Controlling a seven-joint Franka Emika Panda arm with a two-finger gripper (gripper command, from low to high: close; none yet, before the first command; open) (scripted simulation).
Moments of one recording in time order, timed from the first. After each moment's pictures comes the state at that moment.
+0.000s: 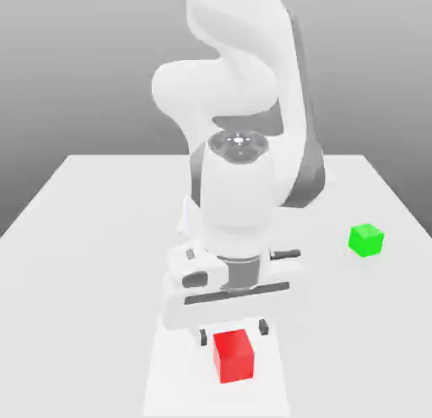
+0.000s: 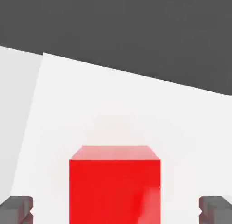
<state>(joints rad) 0.08 0.28 -0.01 -2.64 0.01 2.91 0.61</state>
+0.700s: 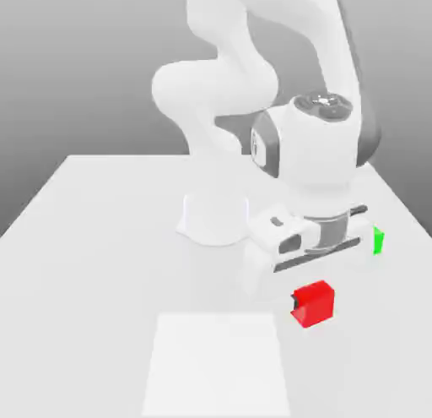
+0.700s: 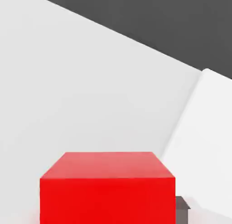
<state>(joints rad) 0.37 -0.03 0.15 -2.73 0.14 2.72 0.59</state>
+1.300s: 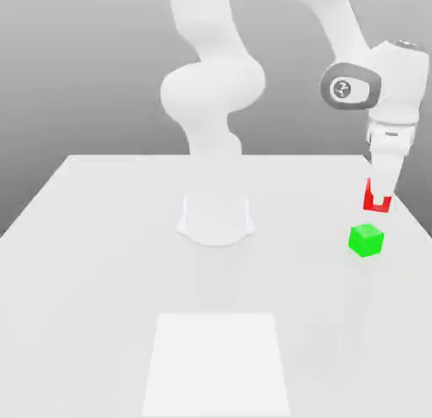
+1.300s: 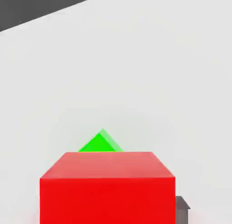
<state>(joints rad) 0.87 -0.26 0.53 -2.91 0.28 2.67 0.66</state>
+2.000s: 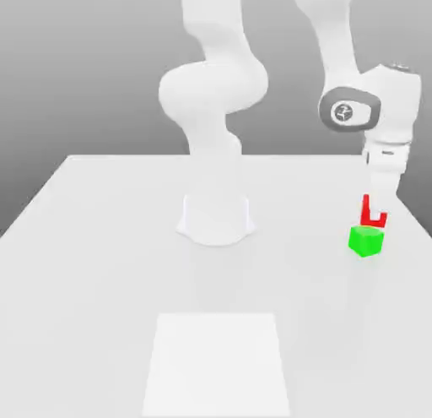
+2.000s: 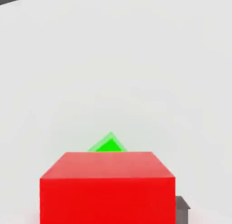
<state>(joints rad) 0.75 -0.04 0.59 -2.91 0.02 2.87 0.83</state>
